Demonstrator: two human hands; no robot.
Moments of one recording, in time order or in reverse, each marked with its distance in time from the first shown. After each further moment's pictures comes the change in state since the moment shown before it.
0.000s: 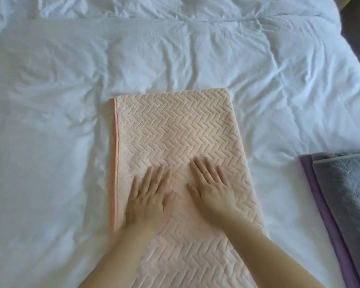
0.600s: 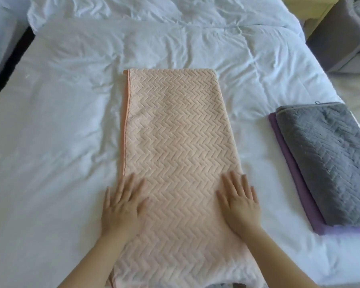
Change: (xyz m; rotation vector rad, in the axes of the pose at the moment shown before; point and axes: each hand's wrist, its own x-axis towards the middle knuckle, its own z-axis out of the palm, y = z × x) left_hand -0.206 -0.015 0.056 -0.072 0.052 -0.152; right_hand -0.224 0.037 0.034 -0.015 0.042 0.311
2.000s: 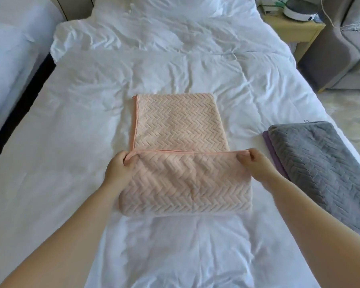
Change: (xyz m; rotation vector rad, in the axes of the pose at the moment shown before) left_hand 0.070 -0.001 -0.112 -0.776 0.238 -0.255; right_hand 0.078 0.003 -0.128 0.747 0.033 0.142
